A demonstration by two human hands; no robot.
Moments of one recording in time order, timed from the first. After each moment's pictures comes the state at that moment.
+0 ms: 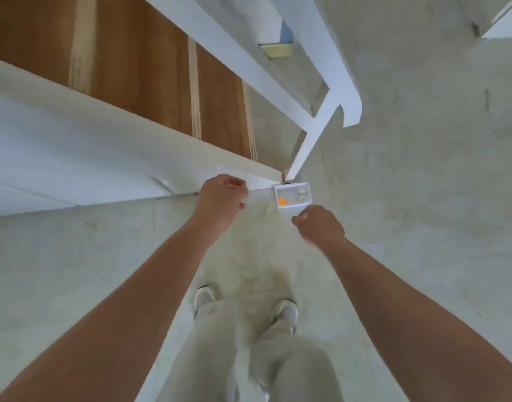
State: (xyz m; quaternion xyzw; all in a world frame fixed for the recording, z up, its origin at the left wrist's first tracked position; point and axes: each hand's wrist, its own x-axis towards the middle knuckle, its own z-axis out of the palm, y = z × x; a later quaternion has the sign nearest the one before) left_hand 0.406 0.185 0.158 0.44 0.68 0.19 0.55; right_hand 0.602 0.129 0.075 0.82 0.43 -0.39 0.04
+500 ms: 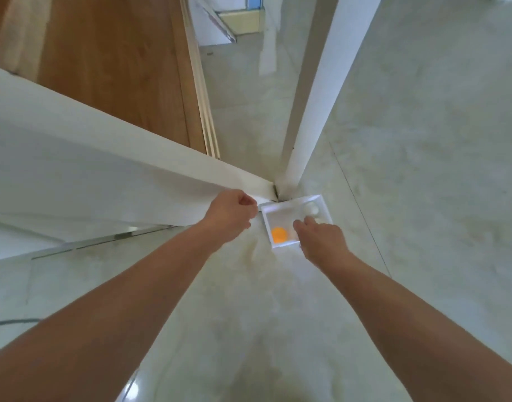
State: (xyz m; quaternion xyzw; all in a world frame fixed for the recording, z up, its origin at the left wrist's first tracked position) left_hand 0.512 0.321 -0.285 0.55 0.62 0.08 0.56; right_hand 0.699 0.229 -0.360 0.71 0.67 -0.10 0.20
